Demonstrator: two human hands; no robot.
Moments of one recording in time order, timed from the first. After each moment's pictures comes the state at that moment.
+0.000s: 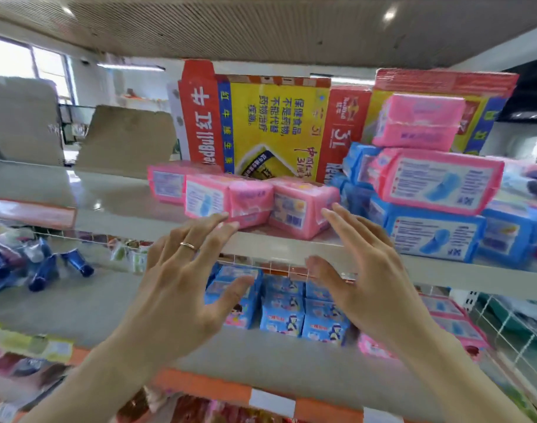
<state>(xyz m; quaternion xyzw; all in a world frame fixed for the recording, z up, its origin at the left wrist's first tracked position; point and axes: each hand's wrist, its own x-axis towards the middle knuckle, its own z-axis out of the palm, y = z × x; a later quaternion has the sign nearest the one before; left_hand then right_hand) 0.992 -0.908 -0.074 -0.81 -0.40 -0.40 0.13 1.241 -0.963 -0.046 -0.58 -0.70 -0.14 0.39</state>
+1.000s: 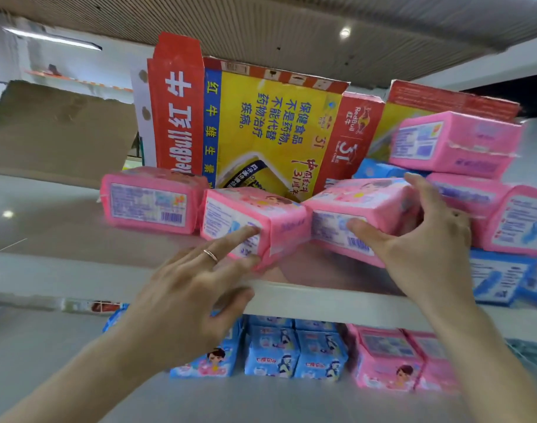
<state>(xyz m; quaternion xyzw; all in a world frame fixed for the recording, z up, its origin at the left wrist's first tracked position) 0.983 -0.764 -0.074 -0.89 -0.23 -0.39 0.08 1.234 -0.869 0.005 -0.72 -0.46 -0.21 0.47</state>
